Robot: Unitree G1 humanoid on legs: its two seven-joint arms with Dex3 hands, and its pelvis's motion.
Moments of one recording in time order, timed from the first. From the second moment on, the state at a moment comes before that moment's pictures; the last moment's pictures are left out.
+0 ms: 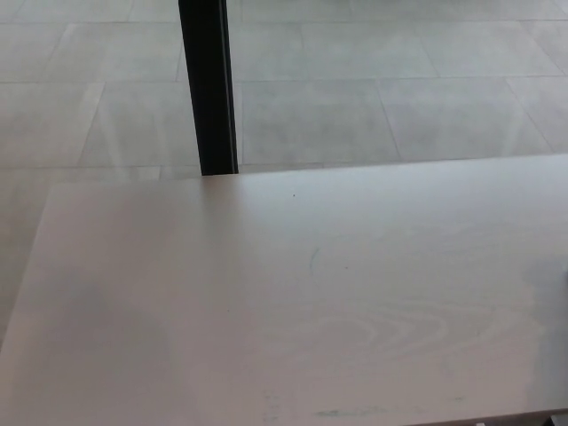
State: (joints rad) left_arm -0.13 0.43 0.61 0.78 -0.29 0.14 0.25; right_arm -0.55 -0.45 -0.16 1.00 -0.11 -0.16 -0.22
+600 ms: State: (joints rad) left_arm -0.14 0.42 0.60 0.77 -0.30 0.15 0.25; right_arm -0.52 -0.20 -0.04 0.76 -0.11 -0.11 -0.22
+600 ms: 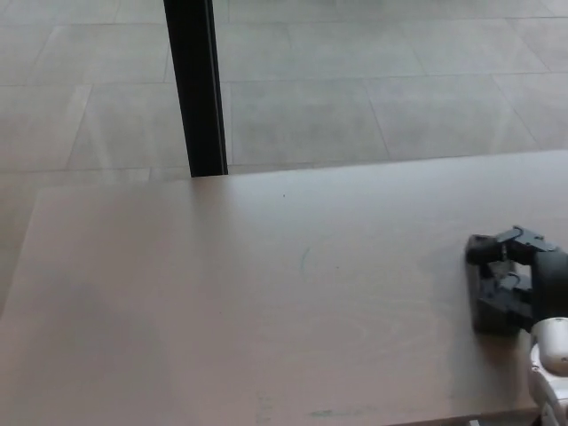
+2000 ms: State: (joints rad) left_arm -0.16 0.42 0.56 0.84 -0.28 0.12 0.26; right_arm -0.21 0.01 0.24 0.23 -0.08 0.06 -0.02
